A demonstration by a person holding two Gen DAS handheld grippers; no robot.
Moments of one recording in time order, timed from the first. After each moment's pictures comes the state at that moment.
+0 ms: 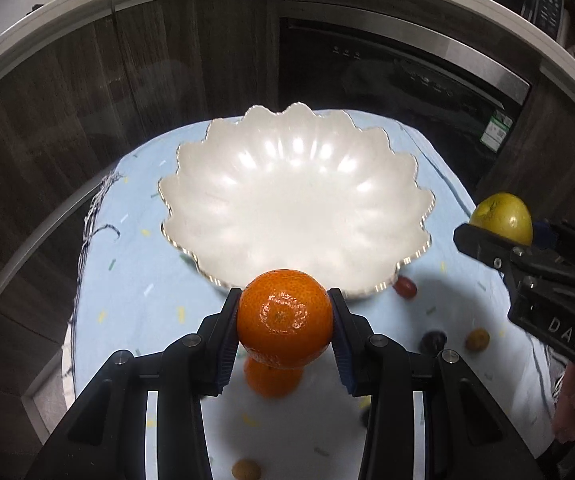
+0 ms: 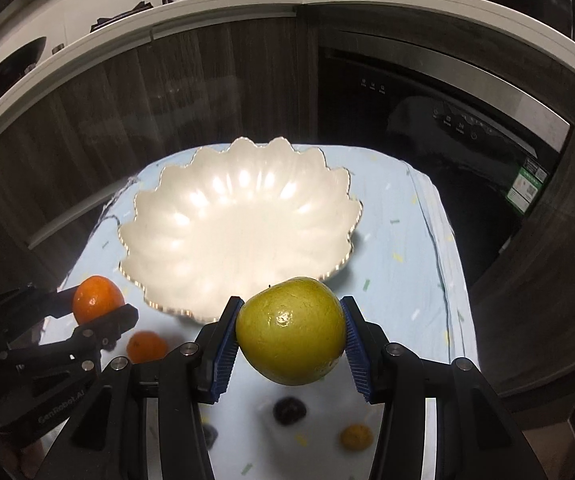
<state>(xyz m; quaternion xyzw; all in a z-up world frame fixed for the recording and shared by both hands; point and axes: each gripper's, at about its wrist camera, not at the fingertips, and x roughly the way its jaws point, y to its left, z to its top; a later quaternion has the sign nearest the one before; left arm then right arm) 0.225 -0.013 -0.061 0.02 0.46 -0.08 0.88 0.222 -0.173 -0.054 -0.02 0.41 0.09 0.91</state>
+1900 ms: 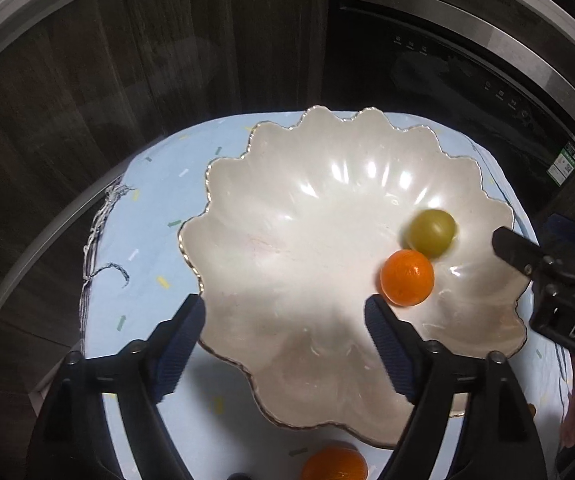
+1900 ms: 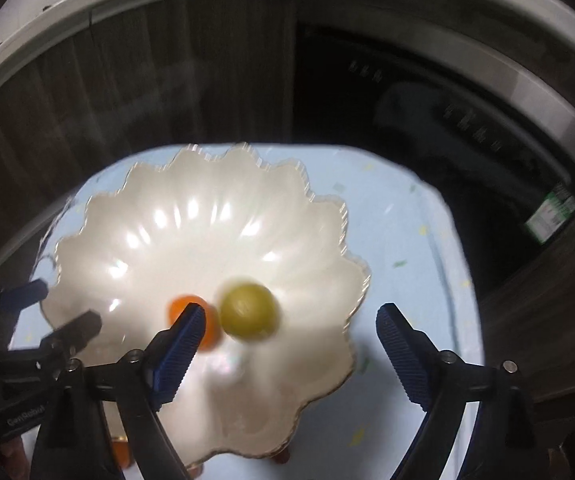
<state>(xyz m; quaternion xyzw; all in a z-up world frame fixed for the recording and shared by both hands) 0.326 0.021 -0.090 0.01 0.49 -0.03 0.87 0.331 -0.155 -0.078 -0.05 0.44 0.02 0.90</state>
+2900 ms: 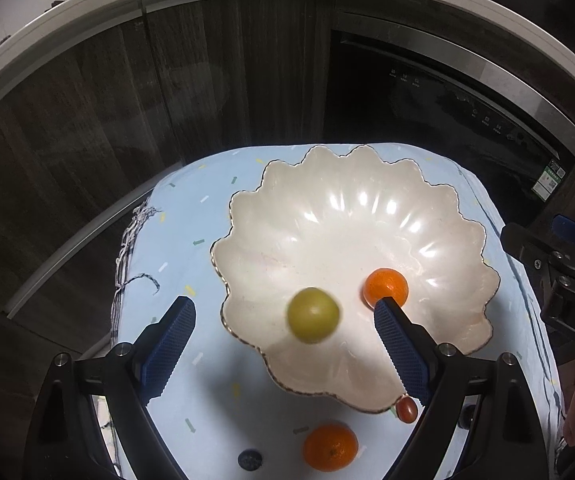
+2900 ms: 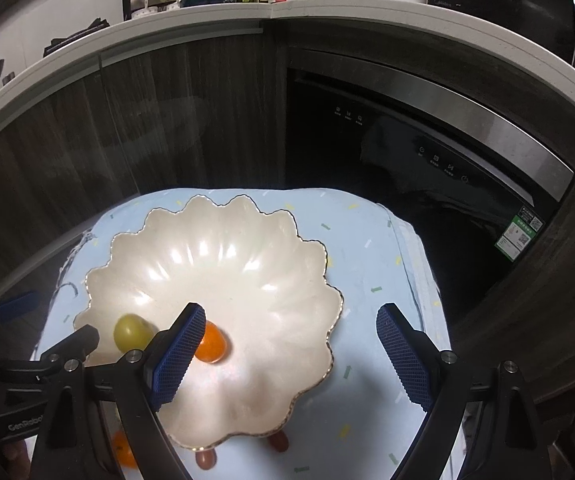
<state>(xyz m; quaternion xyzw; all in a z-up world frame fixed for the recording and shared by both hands) 0.297 0.024 -0.045 0.02 0.46 -0.02 0.89 0.304 -0.159 -0.029 -0.03 0.40 0.02 0.92</state>
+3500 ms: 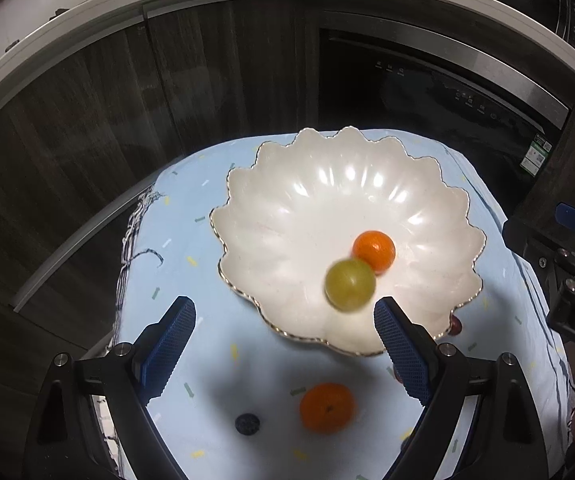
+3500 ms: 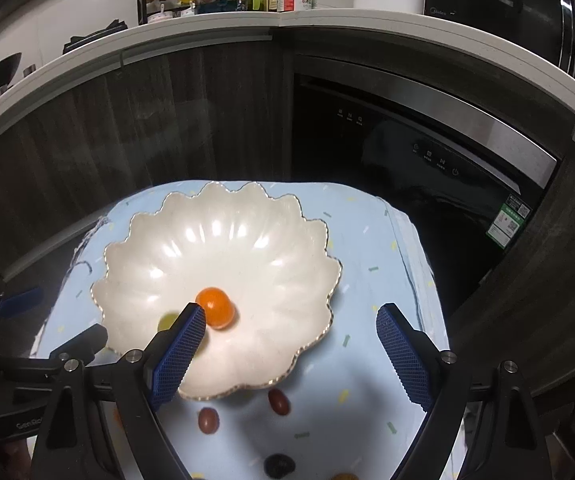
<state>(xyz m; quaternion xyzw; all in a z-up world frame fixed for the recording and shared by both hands) 0.253 0.014 -0.051 0.04 0.45 -0.03 0.89 0.256 -0.163 -0.030 -0.03 0.38 0.03 0.92</state>
